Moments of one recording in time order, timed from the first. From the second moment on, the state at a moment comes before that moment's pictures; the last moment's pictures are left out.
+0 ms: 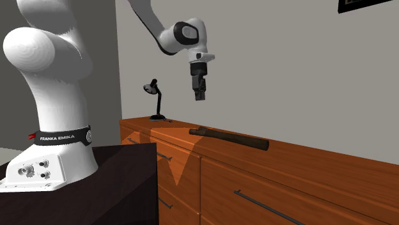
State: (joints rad) arm -0.02 -0.12 0.43 -2.39 -0.03 2.30 0.91
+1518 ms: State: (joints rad) arm 0.22 0.79 0.29 -1.59 -0.40 2.33 1.58
